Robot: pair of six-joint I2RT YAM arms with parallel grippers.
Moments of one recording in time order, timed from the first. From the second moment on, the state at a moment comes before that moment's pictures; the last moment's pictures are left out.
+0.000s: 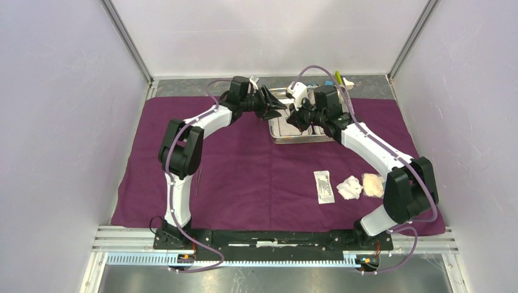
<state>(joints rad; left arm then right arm) -0.43 2.11 1.55 0.05 0.65 -1.09 0.43 1.54 1.17 -0.18 -0.42 -0.28</state>
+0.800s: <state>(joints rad) -0.44 2.12 1.55 0.06 0.66 -1.16 0.47 1.57 1.17 -0.20 -0.36 -0.30</state>
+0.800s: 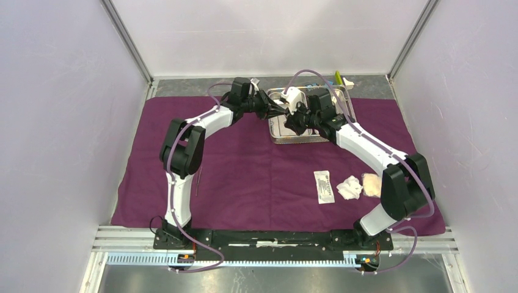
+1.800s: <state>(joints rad) -0.42 1.90 1.38 0.08 0.92 -0.51 0.37 1.37 1.09 -0.22 -0.64 -0.39</state>
